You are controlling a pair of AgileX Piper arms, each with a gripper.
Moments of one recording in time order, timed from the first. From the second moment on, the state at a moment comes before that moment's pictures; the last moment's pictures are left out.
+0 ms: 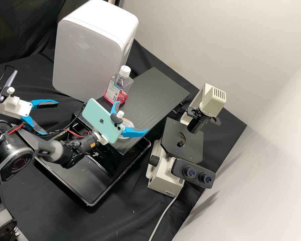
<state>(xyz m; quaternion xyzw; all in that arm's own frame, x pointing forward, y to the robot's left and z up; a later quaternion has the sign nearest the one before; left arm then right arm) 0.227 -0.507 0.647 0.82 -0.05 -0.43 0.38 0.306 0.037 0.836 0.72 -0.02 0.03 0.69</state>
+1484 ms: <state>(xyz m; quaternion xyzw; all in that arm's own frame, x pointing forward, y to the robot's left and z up) 0.229 -0.508 0.644 0.82 -0.05 -0.43 0.38 0.266 0.018 0.814 0.72 -0.02 0.02 0.70</state>
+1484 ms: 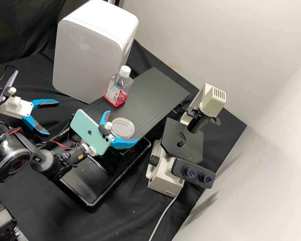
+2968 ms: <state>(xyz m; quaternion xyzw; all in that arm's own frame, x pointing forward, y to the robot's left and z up) 0.230 -0.507 0.645 0.82 -0.05 -0.42 0.38 0.274 0.019 0.806 0.71 -0.01 0.01 0.70</state>
